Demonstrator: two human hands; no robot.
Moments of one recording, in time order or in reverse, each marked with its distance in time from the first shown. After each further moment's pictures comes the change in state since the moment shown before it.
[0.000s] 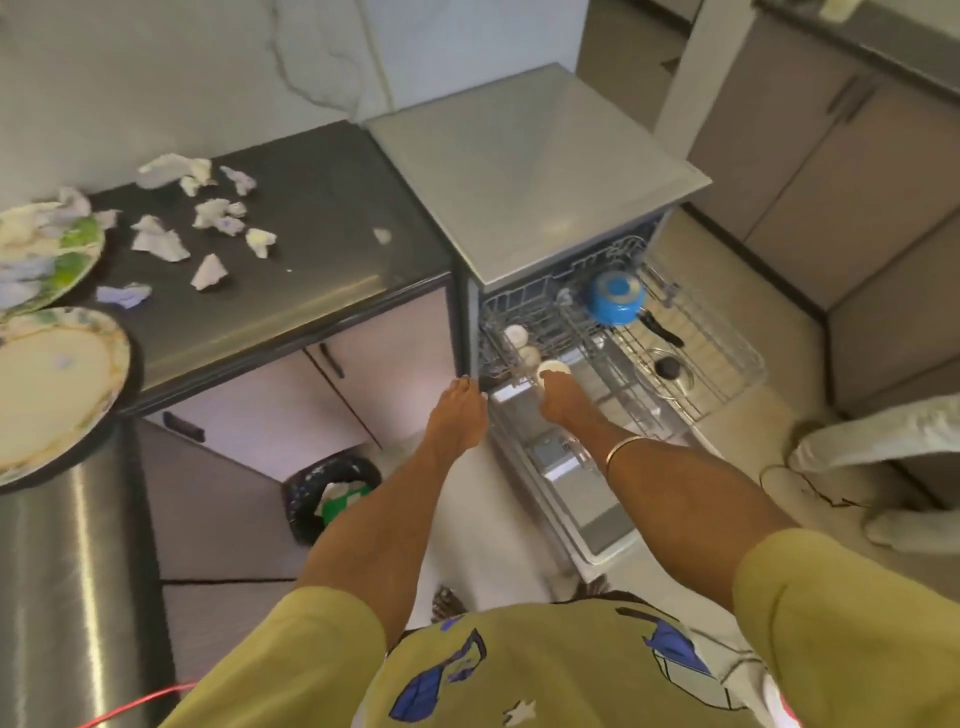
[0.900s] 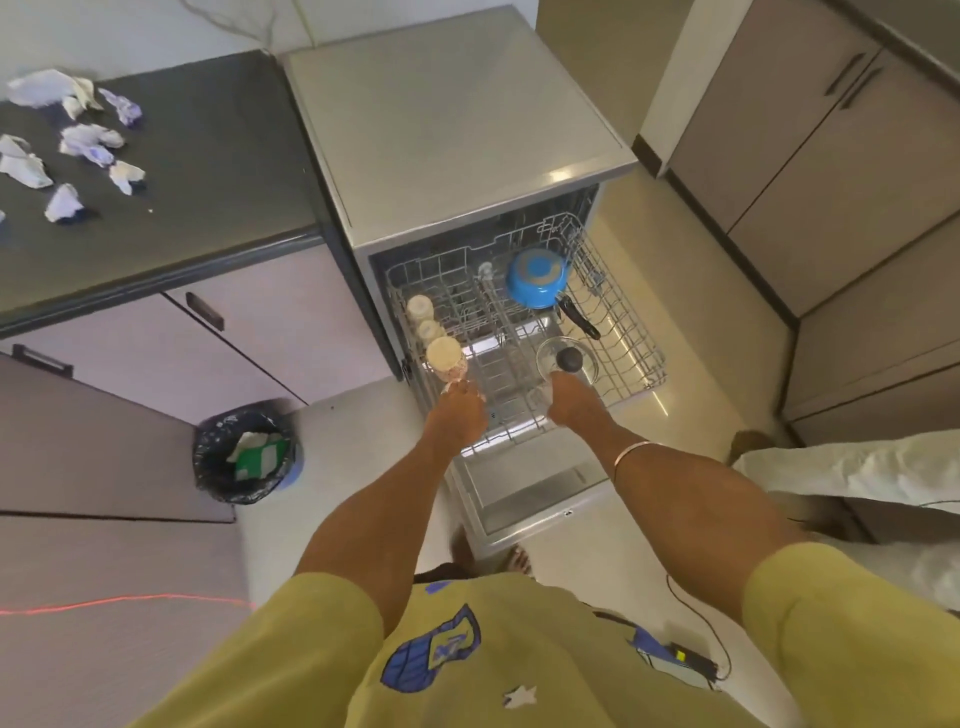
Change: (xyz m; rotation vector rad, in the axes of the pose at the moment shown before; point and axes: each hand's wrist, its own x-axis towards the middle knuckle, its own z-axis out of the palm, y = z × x) left_hand 0.051 0.240 0.119 0.091 -0.179 -0.091; right_hand 0.020 0.268 -0.096 -0.132 -0.070 -0.046
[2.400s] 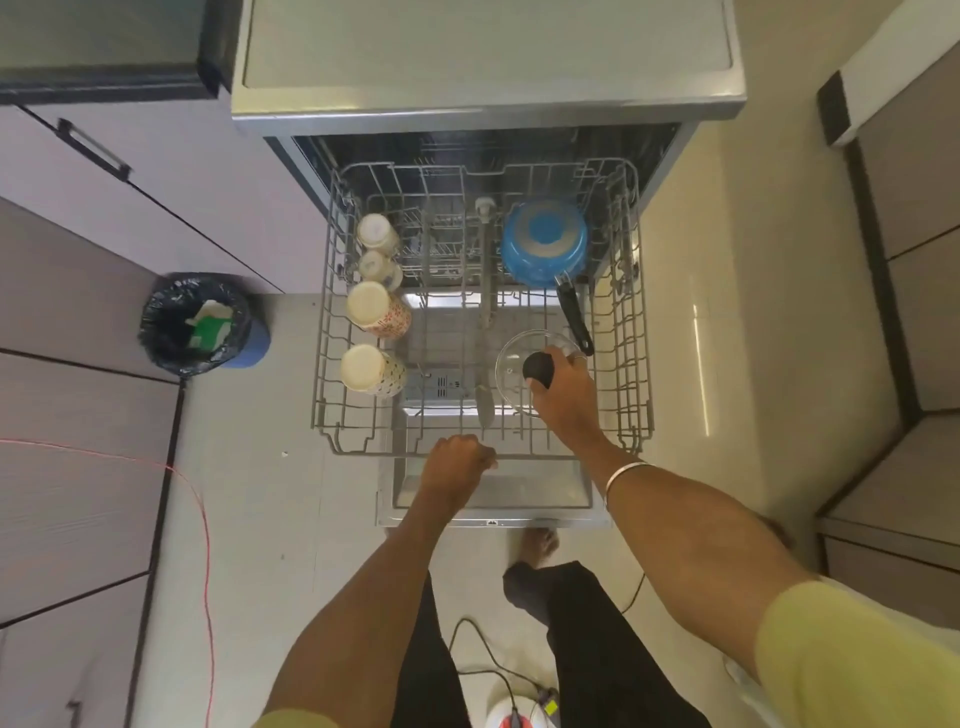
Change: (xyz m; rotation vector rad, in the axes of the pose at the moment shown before) left_hand 0.153 0.144 0.184 -0.220 0.176 -0.221; right_hand 0.215 0.175 0.034 0.197 0.025 -0.282
